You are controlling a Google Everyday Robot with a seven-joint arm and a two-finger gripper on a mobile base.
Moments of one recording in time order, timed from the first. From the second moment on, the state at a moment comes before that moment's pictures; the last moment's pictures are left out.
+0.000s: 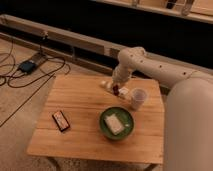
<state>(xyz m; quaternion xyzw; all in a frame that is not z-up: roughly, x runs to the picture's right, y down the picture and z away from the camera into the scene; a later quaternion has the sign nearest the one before) 0.084 -0.012 0.848 -0.26 0.09 0.70 0.66</state>
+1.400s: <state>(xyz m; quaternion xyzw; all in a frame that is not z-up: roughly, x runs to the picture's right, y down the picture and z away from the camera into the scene) 0.201 -0.020 0.848 -0.18 0.06 0.77 0.60</state>
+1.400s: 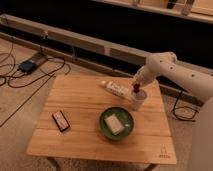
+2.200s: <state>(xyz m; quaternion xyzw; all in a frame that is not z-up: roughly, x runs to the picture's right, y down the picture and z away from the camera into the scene) 0.204 -0.004 0.841 -0.15 0.04 0.78 0.61</state>
